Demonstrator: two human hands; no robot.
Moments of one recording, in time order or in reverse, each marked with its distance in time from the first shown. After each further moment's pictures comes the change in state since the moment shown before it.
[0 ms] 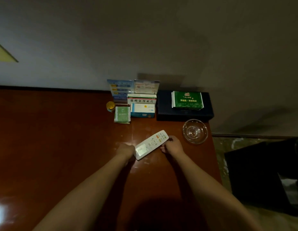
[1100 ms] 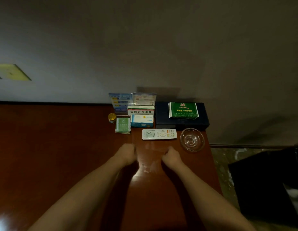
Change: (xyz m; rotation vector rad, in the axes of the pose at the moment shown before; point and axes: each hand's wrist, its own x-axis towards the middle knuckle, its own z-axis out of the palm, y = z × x) left_hand -0.031 0.032 -0.014 0.873 0.005 0.509; right_hand -0.013 0.005 -0.012 -0.549 -0.011 -0.165
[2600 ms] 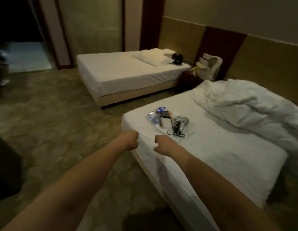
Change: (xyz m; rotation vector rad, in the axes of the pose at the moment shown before) left_hand -0.811 0.061 0.463 1.096 -0.649 2.052; right_hand -0.888 0.428 0.314 0.461 0.964 1.239
